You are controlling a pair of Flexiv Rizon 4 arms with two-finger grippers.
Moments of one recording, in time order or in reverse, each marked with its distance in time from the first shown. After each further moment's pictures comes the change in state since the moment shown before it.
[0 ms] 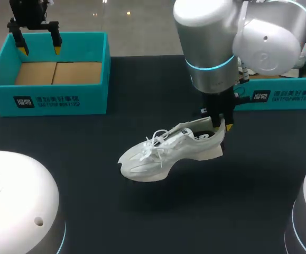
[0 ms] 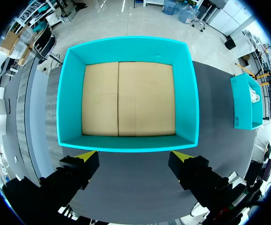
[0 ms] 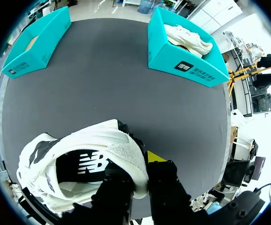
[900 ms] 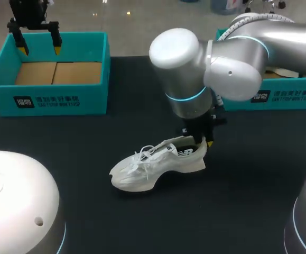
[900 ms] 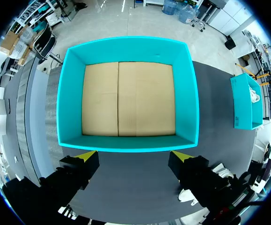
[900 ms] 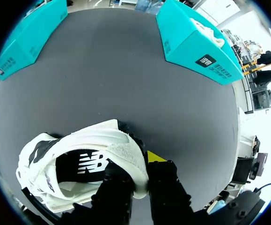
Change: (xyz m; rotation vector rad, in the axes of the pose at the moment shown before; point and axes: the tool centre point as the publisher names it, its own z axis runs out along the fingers) left arm 0.000 0.000 0.000 0.000 0.000 0.000; right arm 0.055 0.013 0.085 -0.001 -0.021 0.034
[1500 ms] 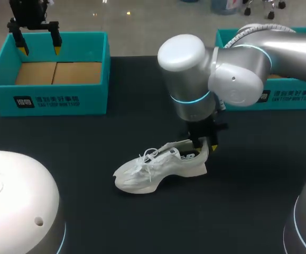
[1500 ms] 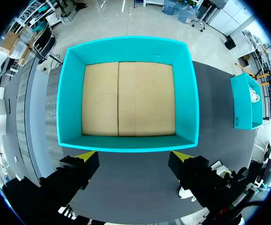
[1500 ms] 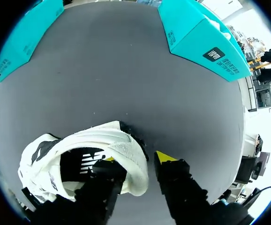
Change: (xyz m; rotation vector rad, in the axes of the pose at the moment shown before) left arm 0.000 0.000 0.000 0.000 0.000 0.000; right arm 0.002 0.001 0.023 0.039 0.030 0.003
